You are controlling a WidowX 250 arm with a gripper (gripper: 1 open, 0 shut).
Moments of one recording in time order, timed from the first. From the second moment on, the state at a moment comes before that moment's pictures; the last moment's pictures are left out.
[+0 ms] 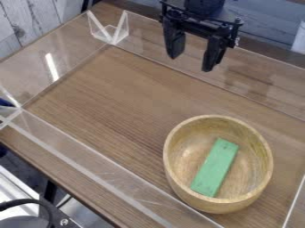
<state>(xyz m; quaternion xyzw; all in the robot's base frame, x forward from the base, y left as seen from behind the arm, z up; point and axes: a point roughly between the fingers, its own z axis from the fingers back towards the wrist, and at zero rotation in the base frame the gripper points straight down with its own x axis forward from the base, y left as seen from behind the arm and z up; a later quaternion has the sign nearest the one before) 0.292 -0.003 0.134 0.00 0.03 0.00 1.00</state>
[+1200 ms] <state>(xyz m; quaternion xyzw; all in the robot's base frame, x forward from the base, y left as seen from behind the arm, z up) 0.226 -0.092 0.073 -0.01 0.08 -0.08 0.99</state>
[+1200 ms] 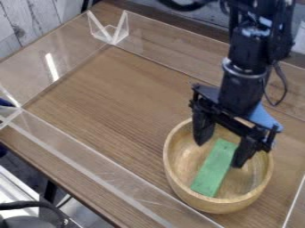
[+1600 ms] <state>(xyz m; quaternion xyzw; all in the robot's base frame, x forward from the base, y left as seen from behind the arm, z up) 0.223 -0.091 0.063 -0.02 0.07 -0.05 1.00</state>
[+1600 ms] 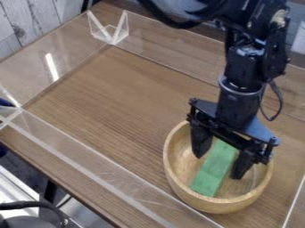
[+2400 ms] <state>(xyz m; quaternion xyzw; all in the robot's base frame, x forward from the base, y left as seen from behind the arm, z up) 0.226 -0.093 0.071 -0.02 0.04 -0.03 1.00</state>
